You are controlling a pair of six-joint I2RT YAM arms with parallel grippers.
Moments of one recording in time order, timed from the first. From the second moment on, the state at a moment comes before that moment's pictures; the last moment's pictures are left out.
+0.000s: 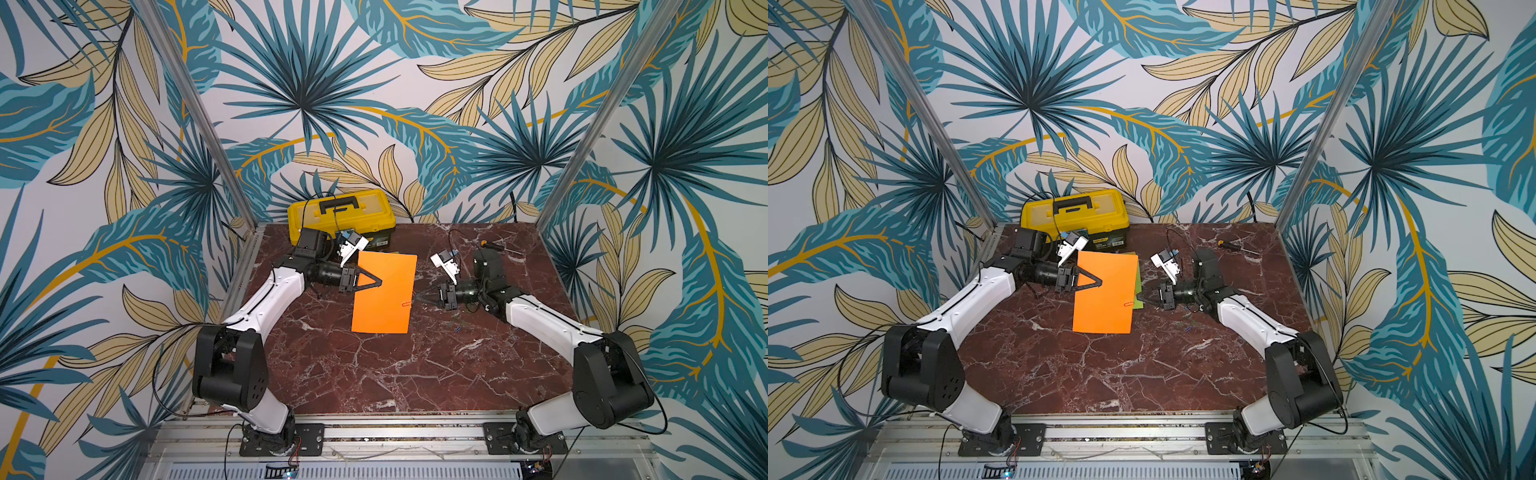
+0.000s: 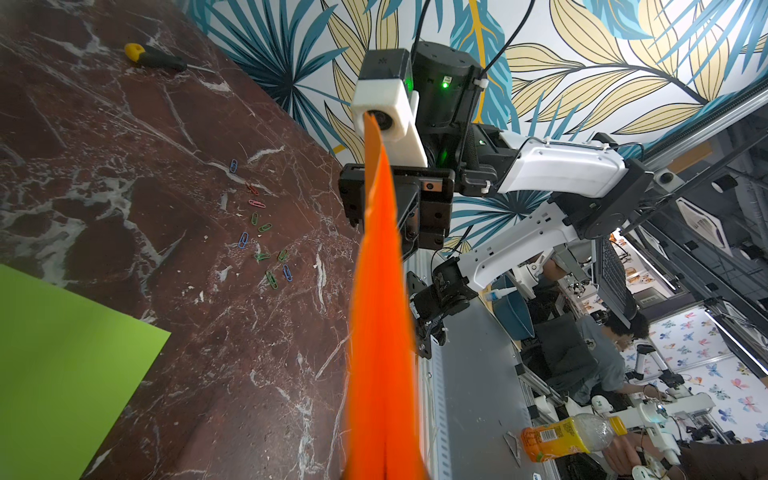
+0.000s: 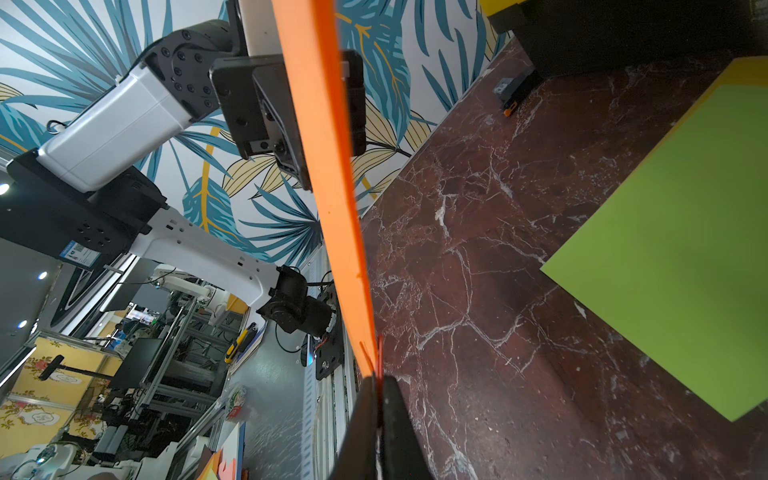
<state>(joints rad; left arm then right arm) -0.19 1.59 1.26 -0.57 1.35 0.11 0.30 1.50 0.93 0.02 -1.13 0.28</state>
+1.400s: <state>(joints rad) -0.19 1.58 1.24 -0.57 1.34 0.12 0.18 1.76 0.99 -0.44 -0.49 0.32</state>
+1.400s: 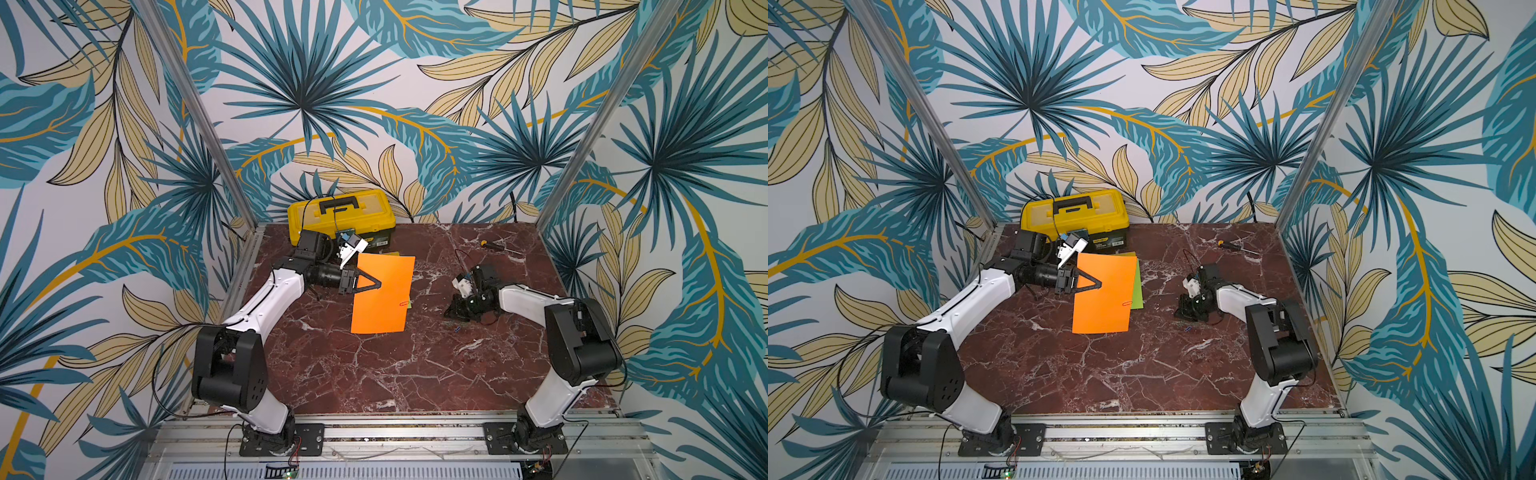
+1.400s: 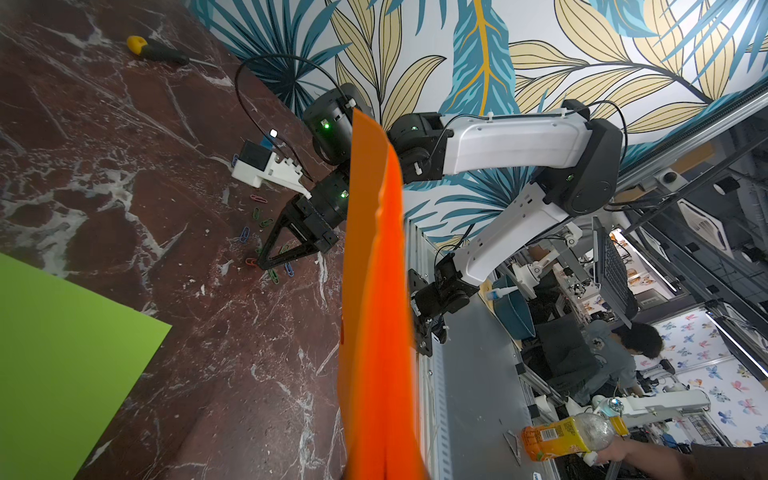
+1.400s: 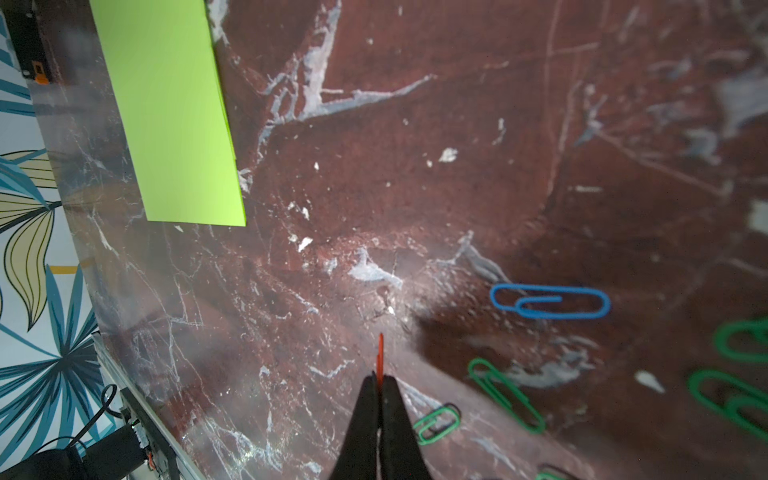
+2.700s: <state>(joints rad) -0.23 1.58 1.27 -0.57 1.34 0.10 0.27 1.37 0.90 -0.01 -0.96 0.29</state>
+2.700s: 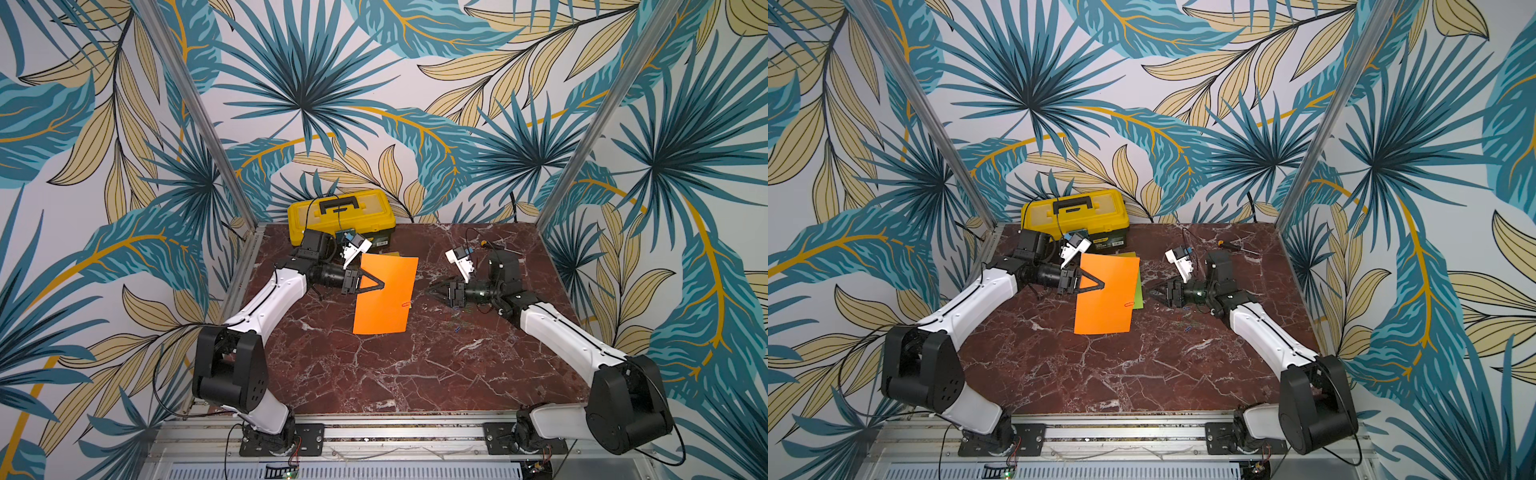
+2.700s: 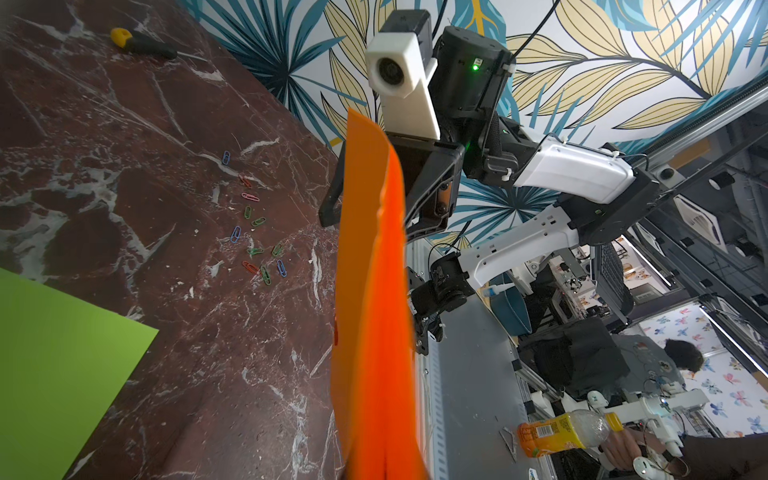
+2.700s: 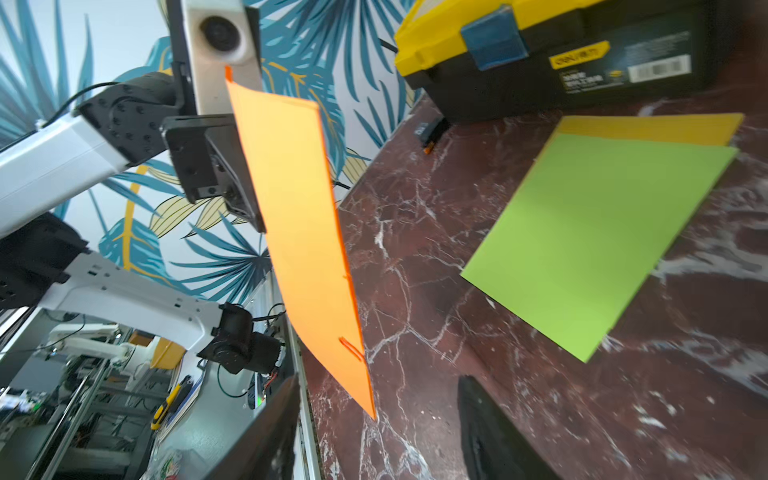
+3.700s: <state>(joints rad) -0.28 1.63 1.31 -0.57 1.32 0.08 0.35 1.49 0.90 0.41 -1.07 0.55</state>
